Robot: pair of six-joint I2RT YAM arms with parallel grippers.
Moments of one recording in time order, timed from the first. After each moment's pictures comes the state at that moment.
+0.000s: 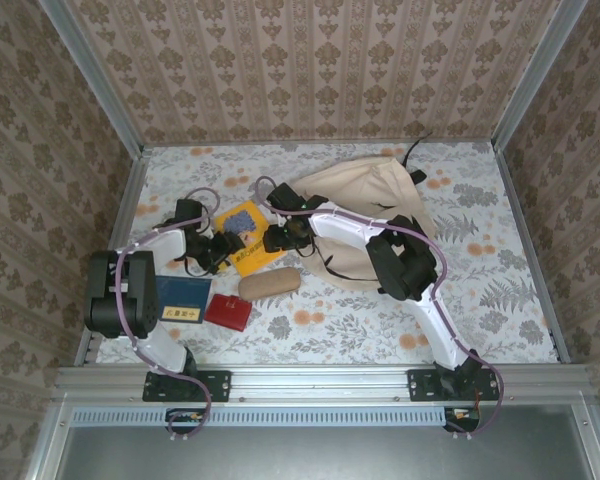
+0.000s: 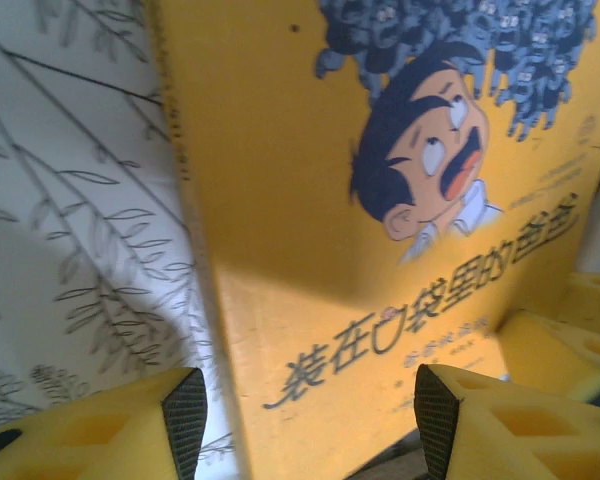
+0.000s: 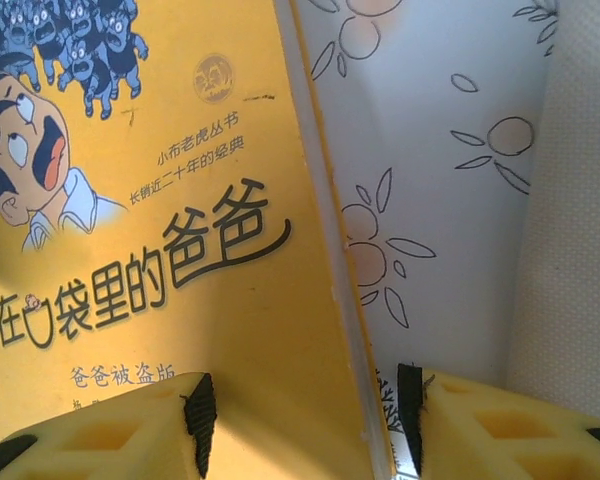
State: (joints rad) left arm -0.10 1.65 0.88 -0.45 0.50 -0.65; right arm 0.72 2.32 1.85 -0.64 -0.16 0.50
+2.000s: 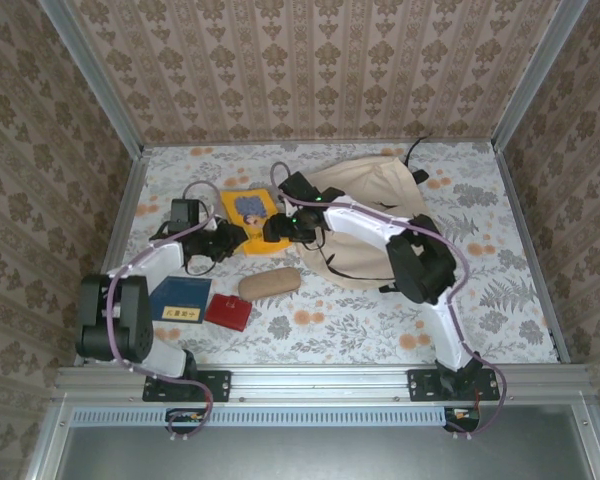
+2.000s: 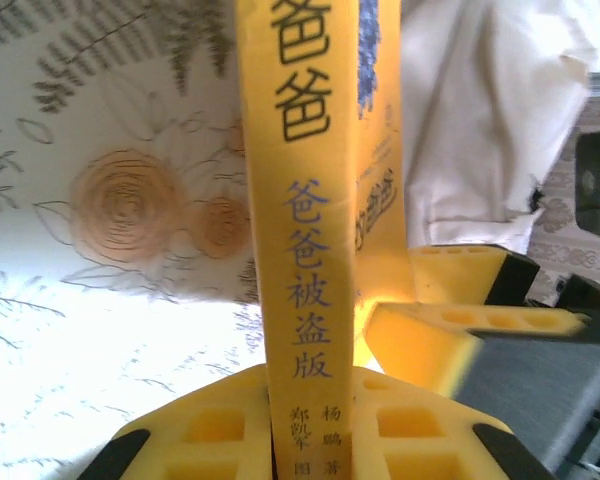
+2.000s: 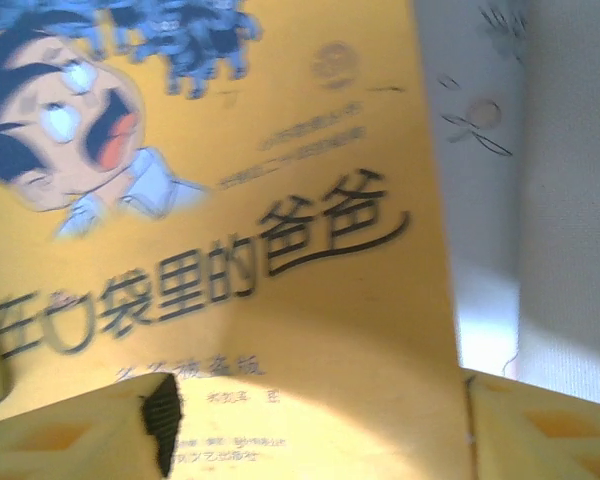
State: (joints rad) left arm -0.13 1.46 0.79 -0.22 0.69 -0.73; right arm 0.68 2.13 1.71 -0.58 -0.27 0.62
